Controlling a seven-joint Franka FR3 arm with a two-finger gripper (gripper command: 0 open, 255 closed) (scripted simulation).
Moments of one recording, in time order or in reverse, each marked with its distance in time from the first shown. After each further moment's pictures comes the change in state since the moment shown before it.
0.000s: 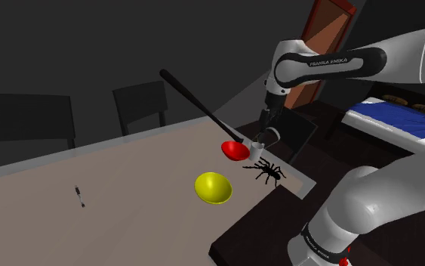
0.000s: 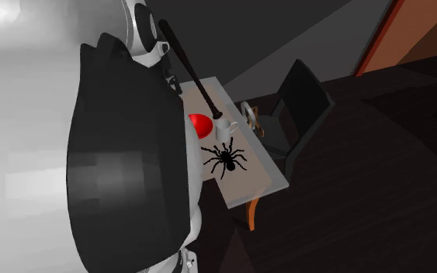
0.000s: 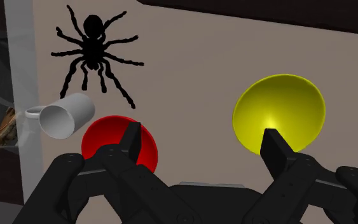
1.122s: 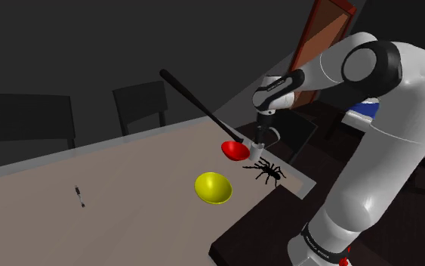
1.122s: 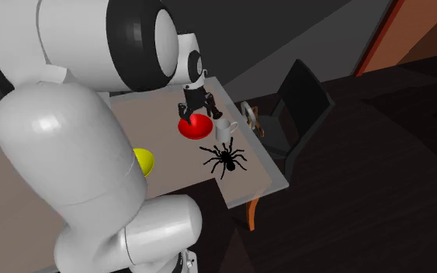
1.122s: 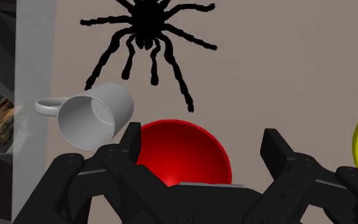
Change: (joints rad) arm -0.066 0.610 -0.191 0.202 0.077 0.374 -0.357
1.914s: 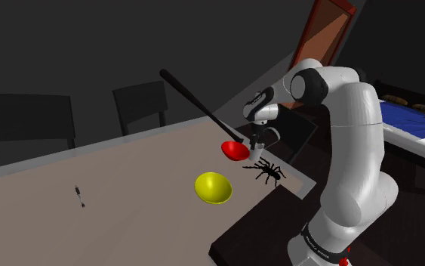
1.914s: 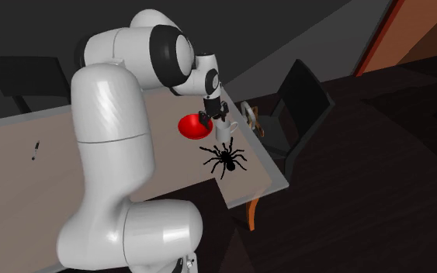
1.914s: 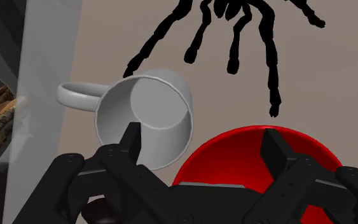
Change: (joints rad) arm -0.144 0.471 0.043 0.359 0.152 0.073 -0.221
